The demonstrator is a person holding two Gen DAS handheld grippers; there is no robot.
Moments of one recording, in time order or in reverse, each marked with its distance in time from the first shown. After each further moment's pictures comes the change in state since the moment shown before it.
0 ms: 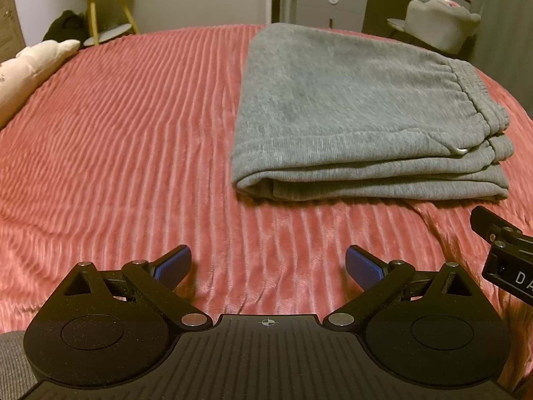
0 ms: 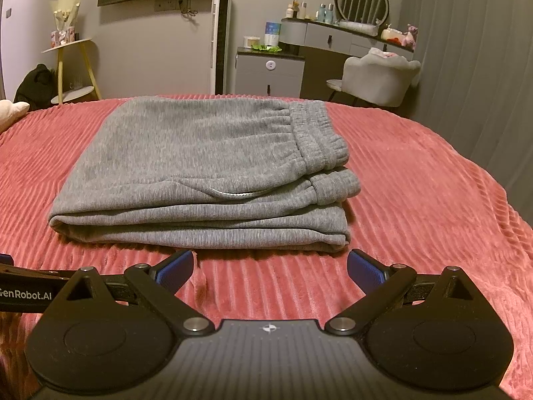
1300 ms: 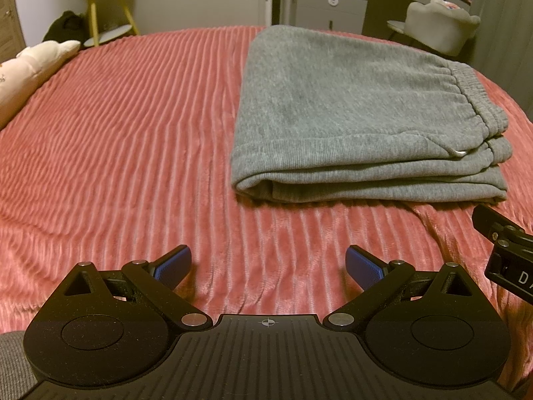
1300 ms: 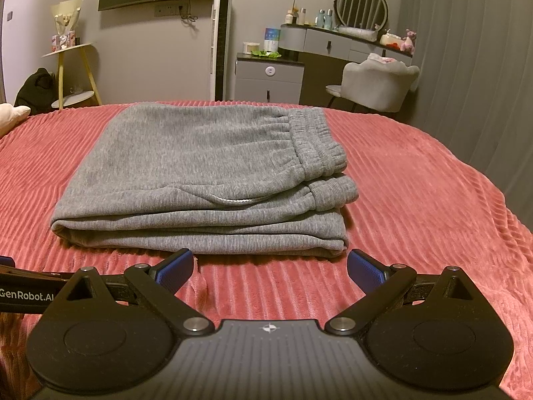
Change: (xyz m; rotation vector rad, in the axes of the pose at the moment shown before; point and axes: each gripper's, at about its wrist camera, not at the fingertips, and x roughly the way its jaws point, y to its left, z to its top) left arm -0.002 0.000 0.001 -0.001 -0.005 0.000; right arm -0.003 0.000 0.000 0.001 -0.019 -0.002
